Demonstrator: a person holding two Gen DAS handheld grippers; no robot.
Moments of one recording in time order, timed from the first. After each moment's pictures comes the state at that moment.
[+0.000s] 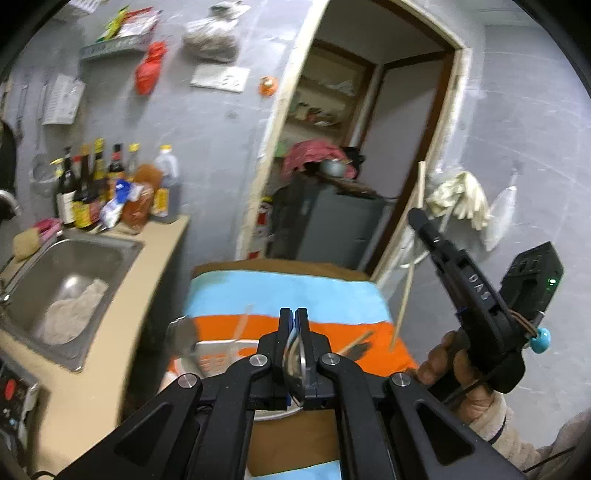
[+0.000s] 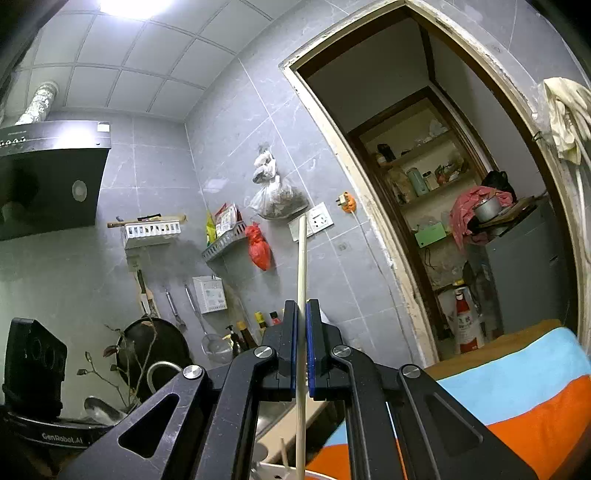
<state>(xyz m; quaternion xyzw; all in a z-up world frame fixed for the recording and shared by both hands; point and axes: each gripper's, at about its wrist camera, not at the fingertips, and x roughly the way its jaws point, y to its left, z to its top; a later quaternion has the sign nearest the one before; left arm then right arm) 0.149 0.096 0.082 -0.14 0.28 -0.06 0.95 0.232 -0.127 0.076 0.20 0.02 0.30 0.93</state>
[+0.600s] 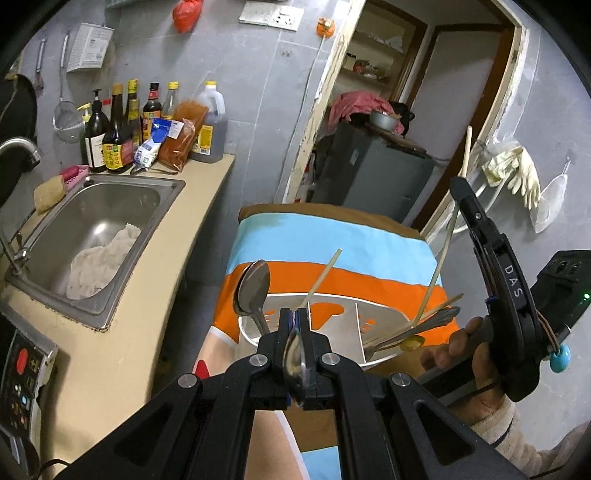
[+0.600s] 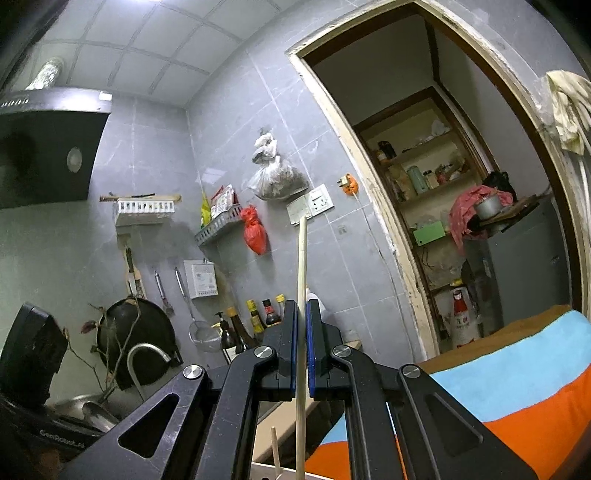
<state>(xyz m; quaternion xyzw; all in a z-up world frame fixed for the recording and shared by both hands) 0.188 0.136 0.028 -0.14 0.39 -0.01 0.91 0.249 -0.082 0.032 0.18 0.02 0.29 0.94</state>
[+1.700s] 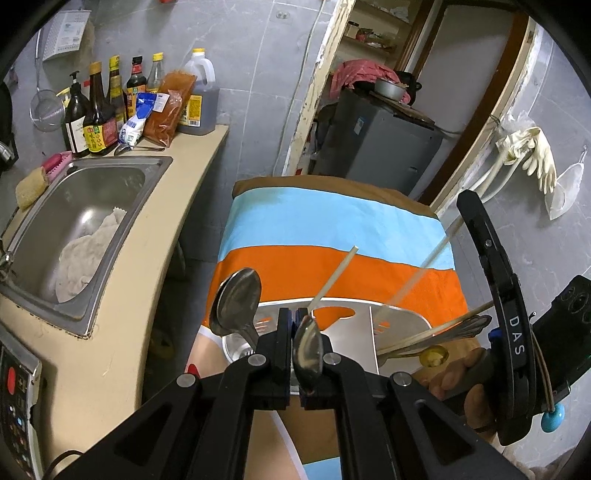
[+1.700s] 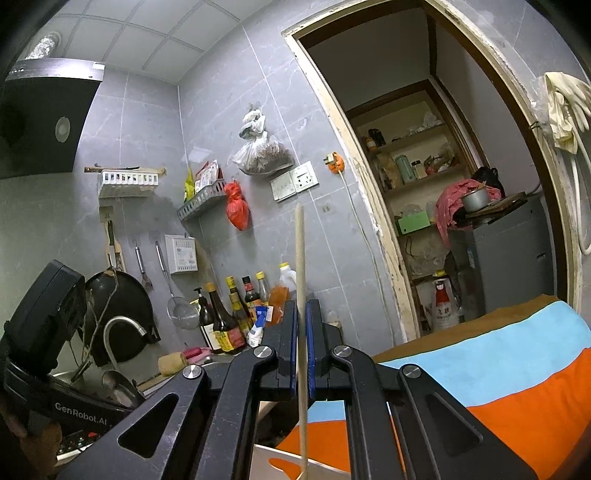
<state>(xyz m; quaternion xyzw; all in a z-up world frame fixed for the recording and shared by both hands) 0.239 0.131 0.006 -0.14 0.44 -0.01 0.89 0.258 -0.076 0.009 0.15 0.05 0.26 0.95</state>
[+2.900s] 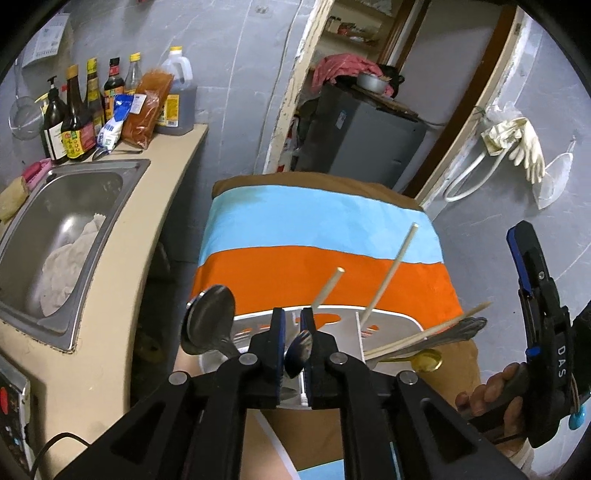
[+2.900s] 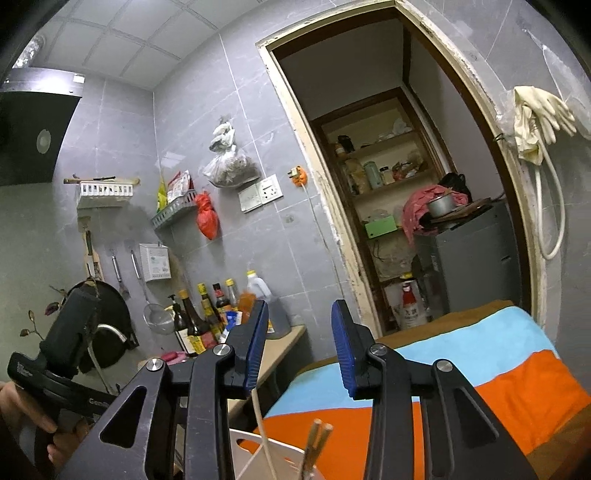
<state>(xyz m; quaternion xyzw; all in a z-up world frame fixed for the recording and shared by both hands) 0.250 0.121 0.003 -0.13 0.44 -0.05 0.89 0.223 -0.121 0.028 0.15 0.06 0.19 0.97</state>
